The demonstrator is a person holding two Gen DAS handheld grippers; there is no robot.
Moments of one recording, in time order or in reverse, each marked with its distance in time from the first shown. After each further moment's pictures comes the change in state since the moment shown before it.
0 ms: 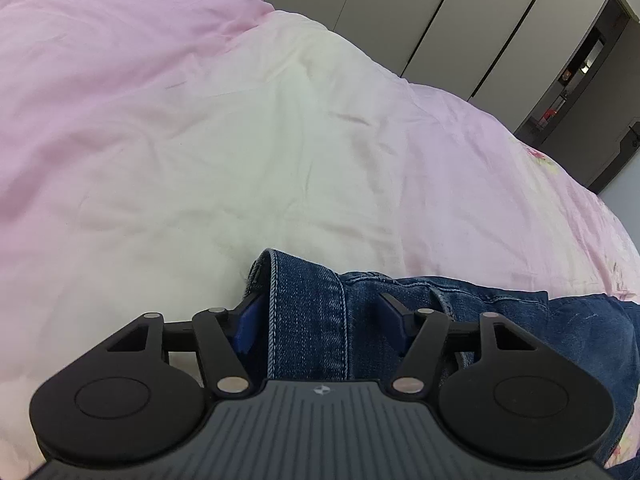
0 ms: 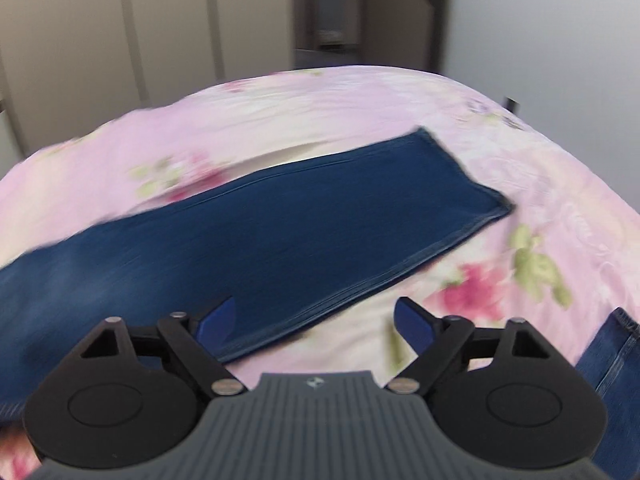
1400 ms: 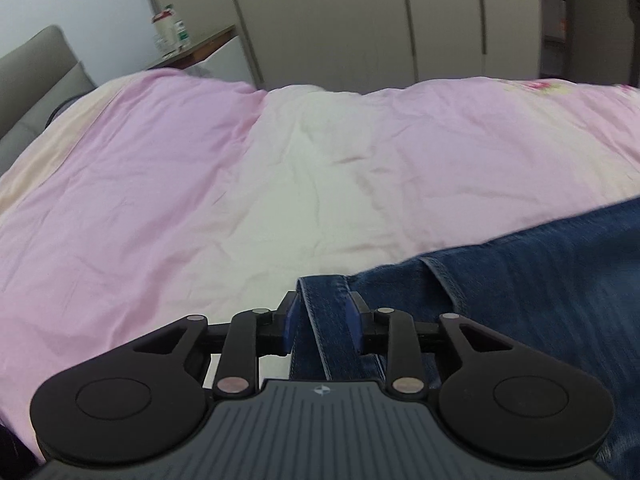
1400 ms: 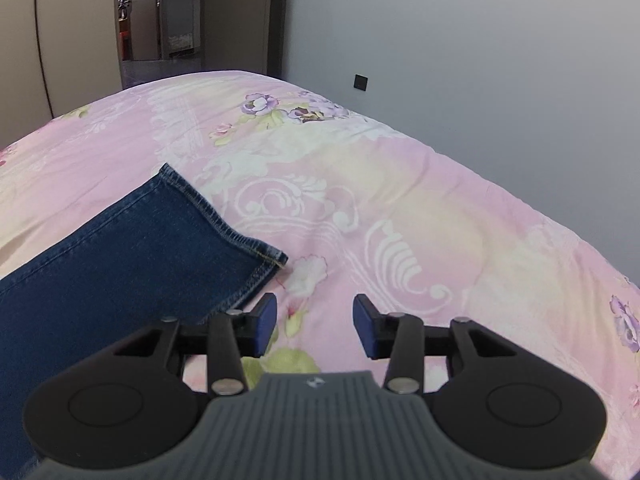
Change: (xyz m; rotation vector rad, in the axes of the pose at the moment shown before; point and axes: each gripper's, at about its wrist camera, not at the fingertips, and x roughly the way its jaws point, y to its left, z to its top) left arm -0.087 -0.088 -0.023 0.440 -0.096 0.341; right arm 0.059 -0.189 0.060 0.161 0.013 -0.342
